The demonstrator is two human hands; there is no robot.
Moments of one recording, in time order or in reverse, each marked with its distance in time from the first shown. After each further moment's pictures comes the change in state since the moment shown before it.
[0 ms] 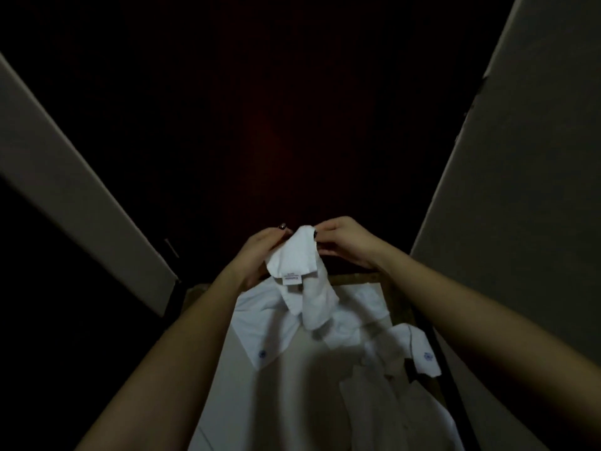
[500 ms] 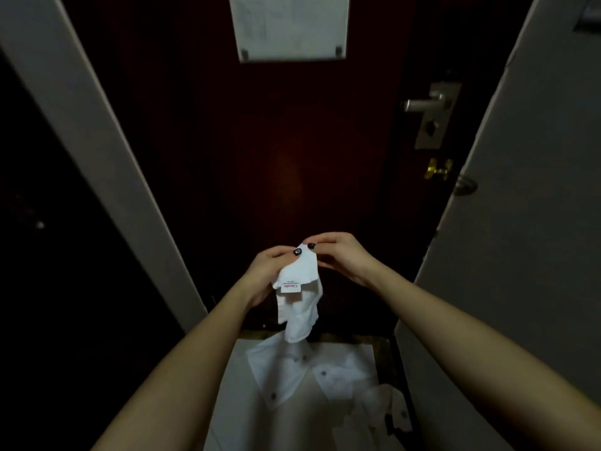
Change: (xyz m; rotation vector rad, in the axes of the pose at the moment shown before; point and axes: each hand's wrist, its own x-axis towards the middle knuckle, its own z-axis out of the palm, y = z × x) left_hand -0.187 0.328 0.046 -0.022 0.098 0.114; right_hand -0.135 -0.350 0.051 0.039 -0.005 -0.084
